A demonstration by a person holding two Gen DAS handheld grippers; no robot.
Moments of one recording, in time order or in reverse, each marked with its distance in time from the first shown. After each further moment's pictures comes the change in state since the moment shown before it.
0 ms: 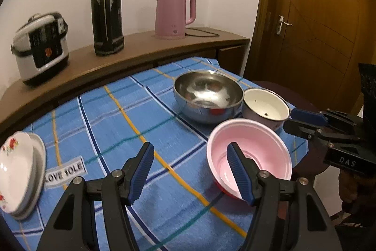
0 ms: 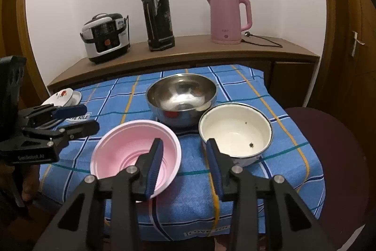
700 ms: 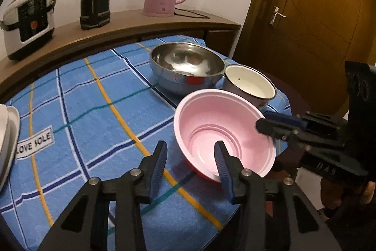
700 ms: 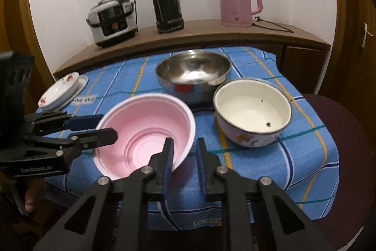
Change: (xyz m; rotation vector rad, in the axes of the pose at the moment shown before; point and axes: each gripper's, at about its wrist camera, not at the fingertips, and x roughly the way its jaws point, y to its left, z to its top) left arm 0.018 -0.022 -0.021 -0.057 0.105 -0.098; right arm 0.018 0.003 -0.023 0.008 0.084 0.057
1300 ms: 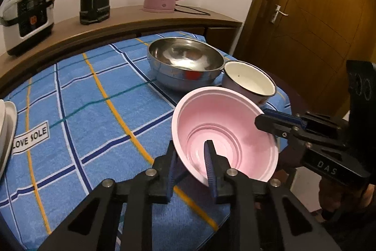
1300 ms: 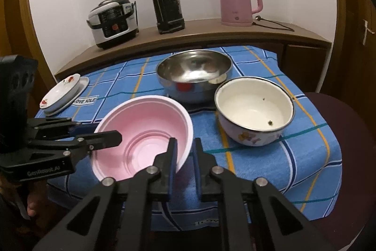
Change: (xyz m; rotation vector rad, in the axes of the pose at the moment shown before) left arm 0.004 -0.004 -0.001 -0.007 0.010 0.025; right arm -0.005 -0.001 0.002 0.004 -0.024 0.003
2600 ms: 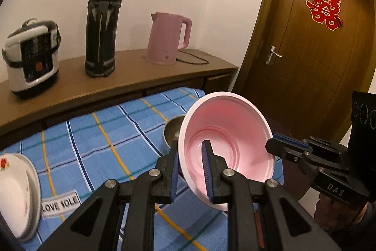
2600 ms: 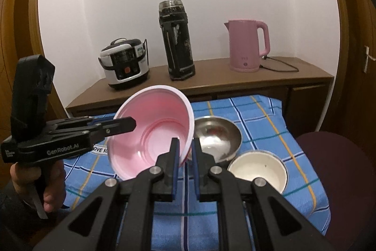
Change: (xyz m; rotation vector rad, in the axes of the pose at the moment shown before) left arm -0.051 0.034 0.087 -0.011 -0.216 -0.059; right arm -0.039 0.023 0.084 -0.020 -0.176 0.027
